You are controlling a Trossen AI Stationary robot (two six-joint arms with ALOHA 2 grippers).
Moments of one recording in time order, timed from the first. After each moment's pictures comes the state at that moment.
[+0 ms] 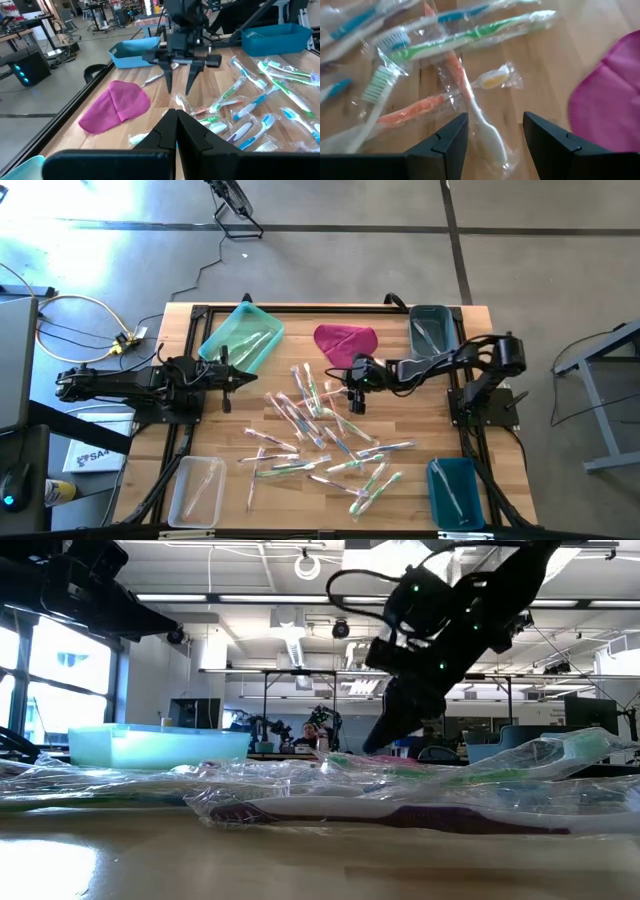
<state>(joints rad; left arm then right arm) 0.03 0.28 0.22 -0.06 -0.15 0.15 -0.10 1.70 0.77 0.14 0.07 -0.02</state>
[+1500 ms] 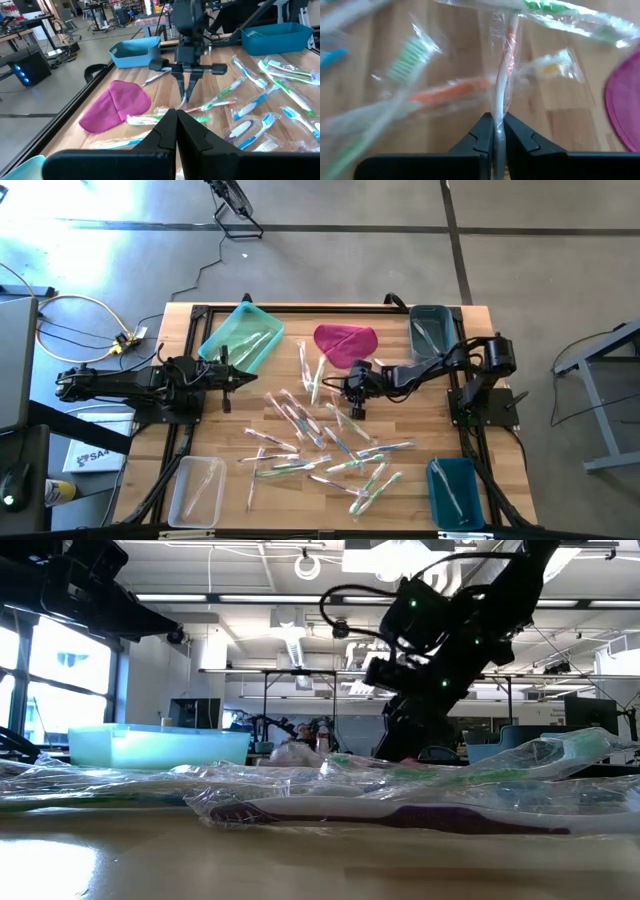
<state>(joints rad) 0.03 0.28 0.22 -0.06 -0.15 0.15 -0.07 1.75 0.77 0.15 0.08 -0.02</state>
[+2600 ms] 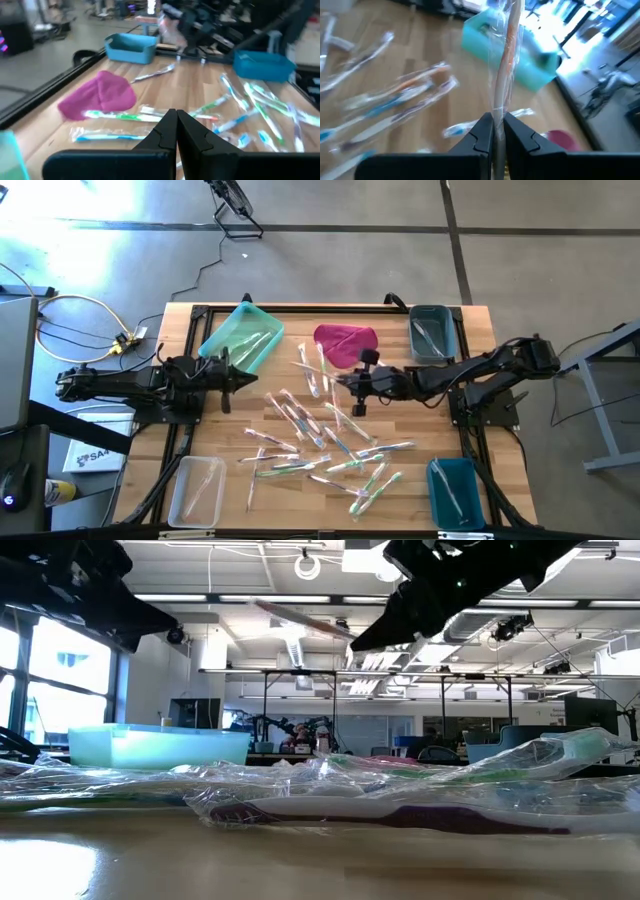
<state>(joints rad) 0.03 0.28 0.23 -0.05 -0.14 -0.10 0.07 1.44 0.77 0.25 0.37 -0.22</state>
